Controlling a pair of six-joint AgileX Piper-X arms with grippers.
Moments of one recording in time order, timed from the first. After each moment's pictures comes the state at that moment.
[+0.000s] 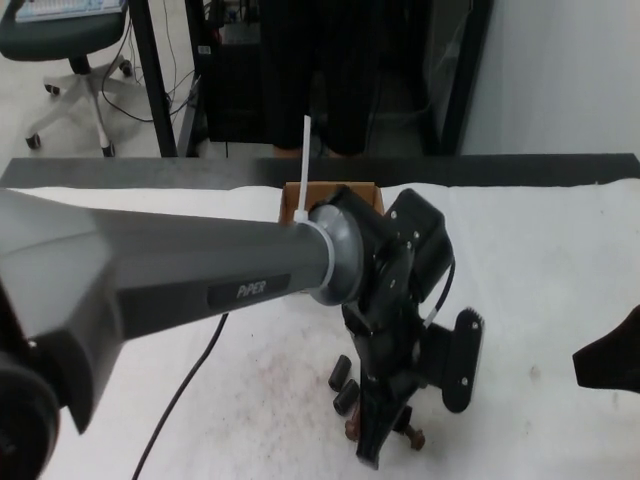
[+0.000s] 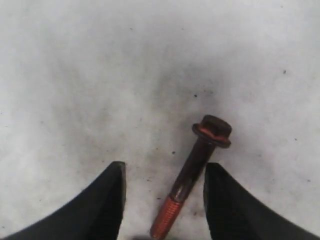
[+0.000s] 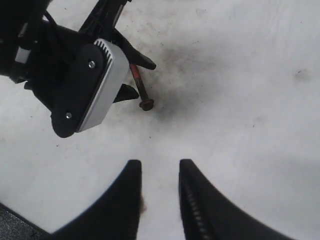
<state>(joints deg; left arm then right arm) -50.1 115.4 -79.3 40.8 6.6 66.5 2.1 50.8 -45.6 62.4 -26.9 -3.6</state>
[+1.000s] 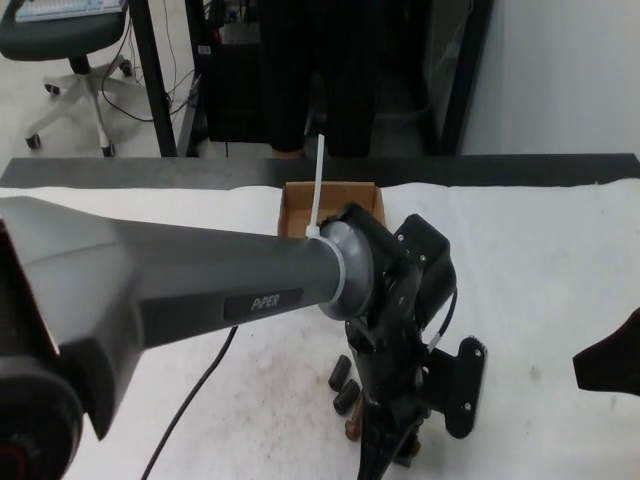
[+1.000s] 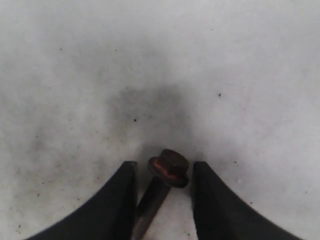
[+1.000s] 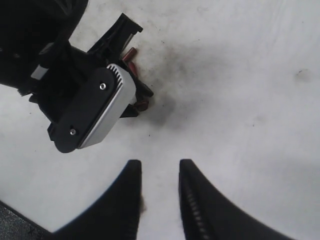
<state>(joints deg) -50.7 116.4 -79.4 44.2 9.6 66.5 2.1 50.8 -45.5 62.6 -26.9 -4.6</state>
